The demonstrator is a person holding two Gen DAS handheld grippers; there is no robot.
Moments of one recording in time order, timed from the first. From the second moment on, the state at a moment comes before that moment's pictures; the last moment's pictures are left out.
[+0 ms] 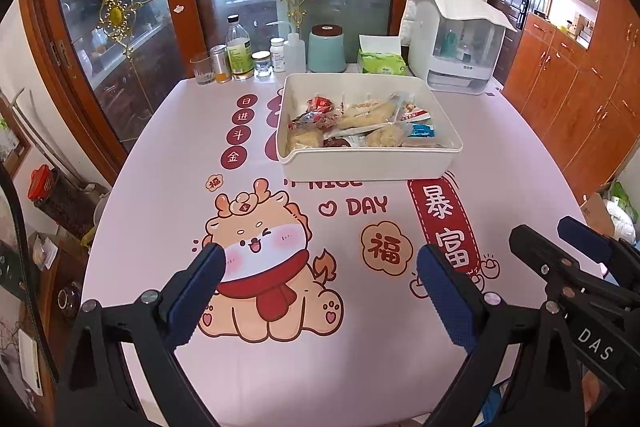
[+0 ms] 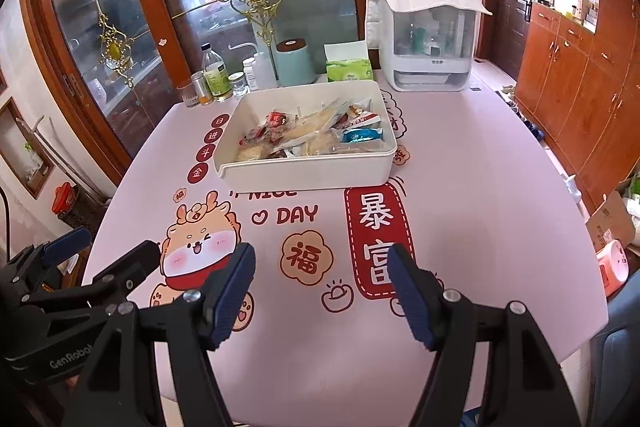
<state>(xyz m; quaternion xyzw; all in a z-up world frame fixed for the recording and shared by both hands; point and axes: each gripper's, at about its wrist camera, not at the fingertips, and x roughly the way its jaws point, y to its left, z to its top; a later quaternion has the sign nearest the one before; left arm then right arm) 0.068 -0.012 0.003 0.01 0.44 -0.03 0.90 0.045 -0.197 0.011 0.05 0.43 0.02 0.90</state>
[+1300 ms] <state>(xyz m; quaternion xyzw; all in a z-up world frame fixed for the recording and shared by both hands) 0.078 -0.014 -0.007 0.02 0.45 -0.02 0.89 0.051 -0.196 0.008 0.05 0.42 0.03 0.90</state>
